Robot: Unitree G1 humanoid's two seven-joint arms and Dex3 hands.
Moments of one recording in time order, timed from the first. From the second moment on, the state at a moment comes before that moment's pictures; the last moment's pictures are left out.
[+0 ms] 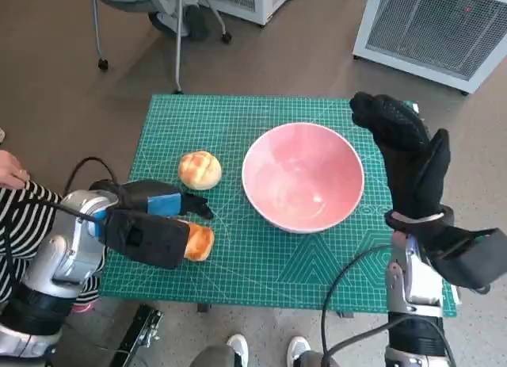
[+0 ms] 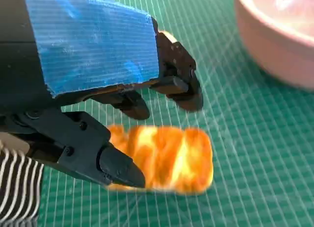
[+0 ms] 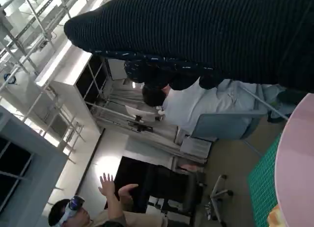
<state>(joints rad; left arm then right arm) -0.47 0.76 -0.30 -0.01 0.51 0.04 -0.89 -0.45 -0.12 -0.12 0.23 0.30 -0.46 0.38</state>
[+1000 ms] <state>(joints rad) -0.46 0.76 -0.30 -0.02 0.51 0.05 -0.87 -0.45 -0.12 -0.12 0.23 0.30 -0.46 0.38</state>
